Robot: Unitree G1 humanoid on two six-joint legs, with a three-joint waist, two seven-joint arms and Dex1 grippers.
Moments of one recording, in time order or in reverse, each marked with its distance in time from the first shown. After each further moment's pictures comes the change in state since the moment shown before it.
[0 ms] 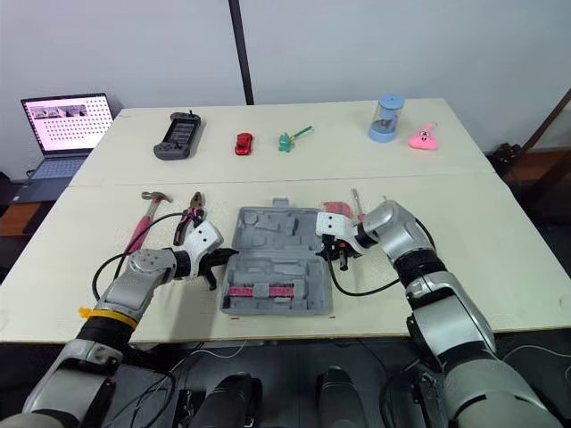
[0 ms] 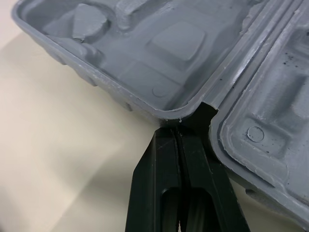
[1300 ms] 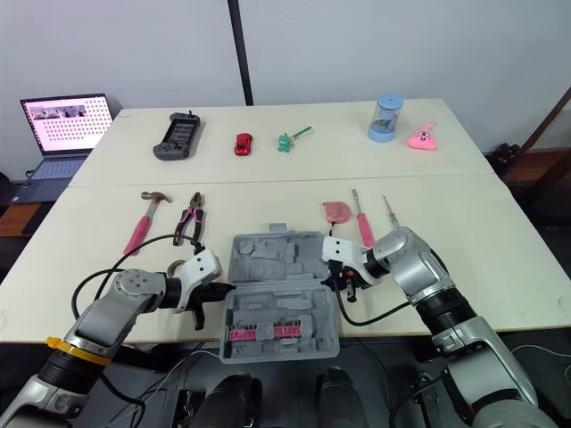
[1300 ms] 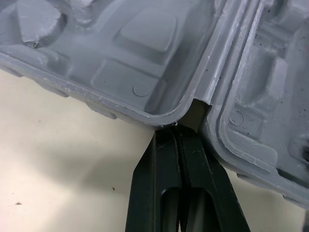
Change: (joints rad) left arm 0.209 0.160 -0.067 -0.449 -0.066 0.311 -0.114; right arm 0.263 -0.132 0.037 -0.507 0.116 0.318 0.036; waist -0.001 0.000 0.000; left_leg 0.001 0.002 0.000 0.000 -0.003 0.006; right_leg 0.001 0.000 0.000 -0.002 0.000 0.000
